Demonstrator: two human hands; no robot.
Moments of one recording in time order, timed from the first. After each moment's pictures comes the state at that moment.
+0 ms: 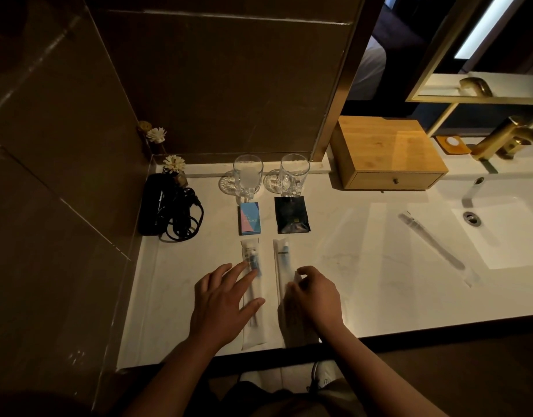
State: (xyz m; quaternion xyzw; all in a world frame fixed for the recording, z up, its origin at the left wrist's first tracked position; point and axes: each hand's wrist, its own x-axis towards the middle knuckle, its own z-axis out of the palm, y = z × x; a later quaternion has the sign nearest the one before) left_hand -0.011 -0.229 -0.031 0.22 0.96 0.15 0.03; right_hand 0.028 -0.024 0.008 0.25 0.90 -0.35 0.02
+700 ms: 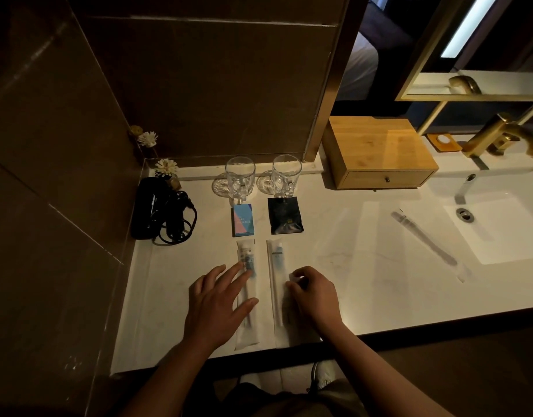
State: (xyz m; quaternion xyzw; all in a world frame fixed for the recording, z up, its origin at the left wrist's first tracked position) left_hand -0.010 -0.229 -0.029 0.22 0.96 0.15 0.03; right_hand 0.031 -0.009 0.001 0.24 0.89 -0.39 0.02
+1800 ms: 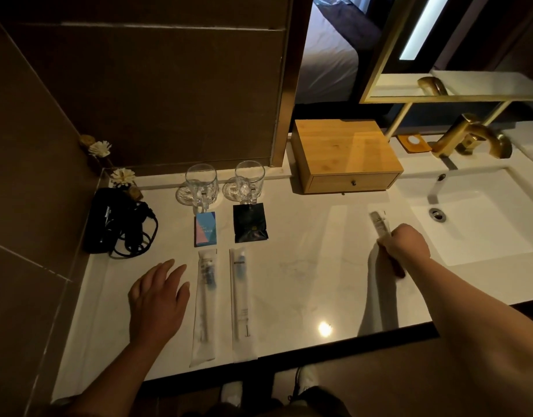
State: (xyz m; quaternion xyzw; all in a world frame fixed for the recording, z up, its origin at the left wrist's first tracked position) left_hand -0.039 -0.229 -0.032 0.10 0.99 0.11 -0.02; right_hand -0.008 0.284 0.028 0.45 0.88 -0.17 0.06
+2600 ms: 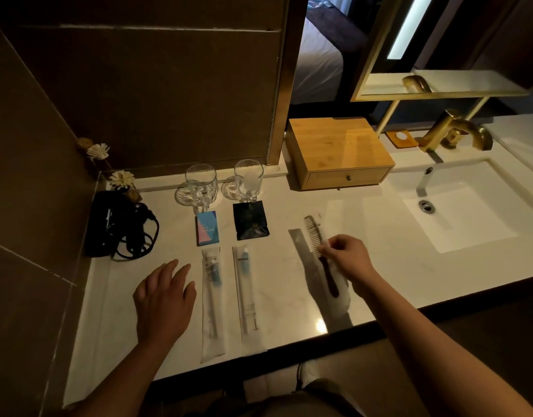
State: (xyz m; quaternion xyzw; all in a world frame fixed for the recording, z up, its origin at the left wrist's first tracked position) left_hand -0.042 -0.233 -0.032 0.10 0.99 0.09 0.00; right_hand 0.016 0.134 0.044 0.33 0.81 -0.49 -0.01
